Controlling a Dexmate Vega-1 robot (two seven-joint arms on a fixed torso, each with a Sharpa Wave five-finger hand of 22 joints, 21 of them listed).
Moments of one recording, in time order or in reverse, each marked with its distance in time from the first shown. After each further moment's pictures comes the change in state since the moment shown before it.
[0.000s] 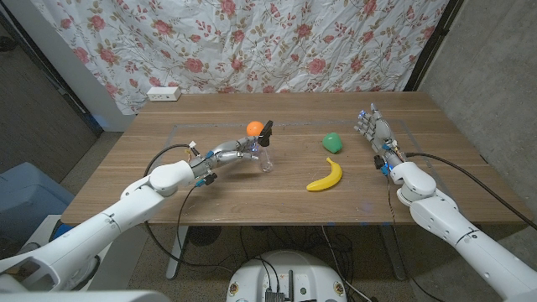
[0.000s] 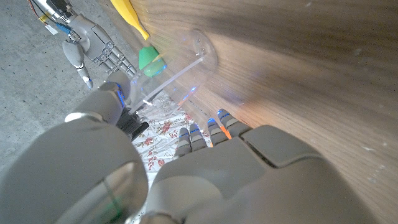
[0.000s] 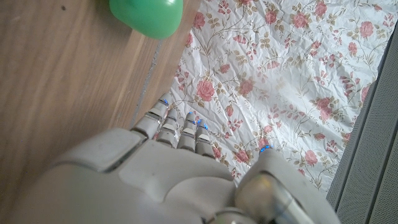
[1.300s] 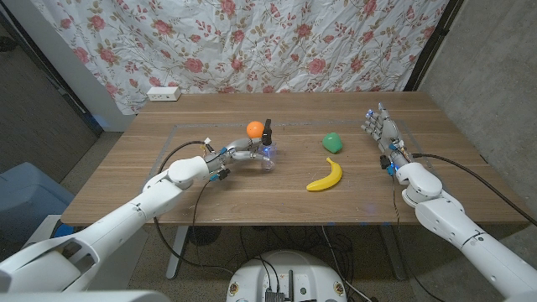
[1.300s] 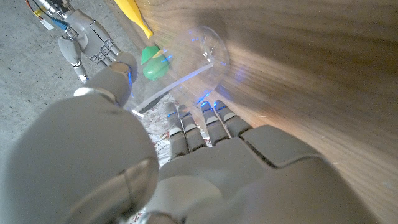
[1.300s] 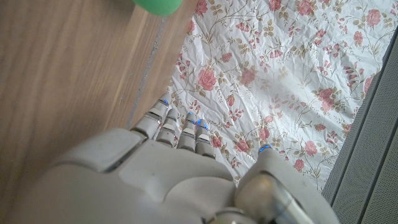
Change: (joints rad) left arm -0.131 -0.137 0.079 0.180 0.022 -0.050 -0.051; left_hand 0.261 -0.010 -0.099 0.005 -0.007 0.361 -0.024 0.189 0.037 0.322 -0.053 0.059 0.032 0.288 -0.003 0.015 0.005 0.153 -0.006 0.008 0.002; right arm -0.013 -0.008 0.031 0.003 0.003 0.007 -0.014; right_hand -0.009 0.009 0.008 -0.008 0.000 0.000 0.000 0.000 0.000 0.000 0.000 0.000 -0.014 0.000 0.000 0.000 -0.014 0.000 0.000 0.000 0.000
